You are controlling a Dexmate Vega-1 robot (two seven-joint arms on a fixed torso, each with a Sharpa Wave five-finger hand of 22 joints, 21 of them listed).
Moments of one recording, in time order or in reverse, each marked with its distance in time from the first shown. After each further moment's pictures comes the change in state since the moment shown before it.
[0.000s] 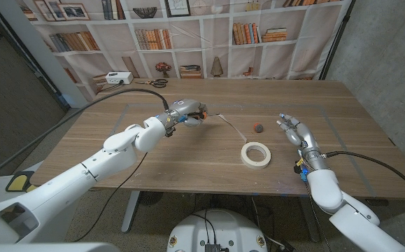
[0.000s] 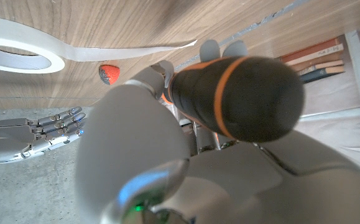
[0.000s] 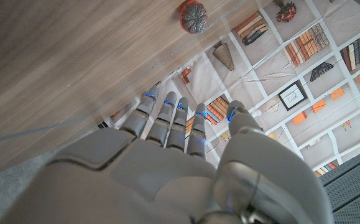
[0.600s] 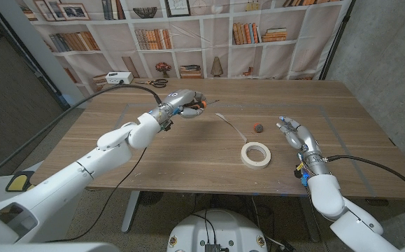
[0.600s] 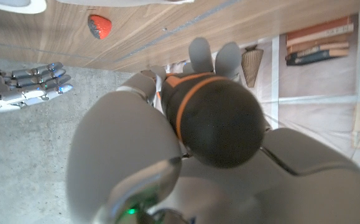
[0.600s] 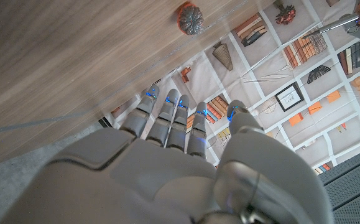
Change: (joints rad) left arm 0.001 -0.020 -0.082 0.074 -0.213 -0.135 0.016; left_hand -0.116 -0.070 -0.011 0.028 0.097 0.118 -0.028 -0.171 -0.020 0.177 -0.007 -0.057 -0.081 0.118 -0.120 0.032 0.004 0.019 -0.087 0.053 0.049; right arm -0.051 0.033 0.020 -0.064 -0.065 -0.042 0.003; right_hand 0.012 0.002 0.000 0.000 -0.007 0.029 0.004 0.004 0.000 0.043 0.007 0.011 0.013 0.031 -0.016 0.030 0.027 0.018 -0.004 0.004 0.003
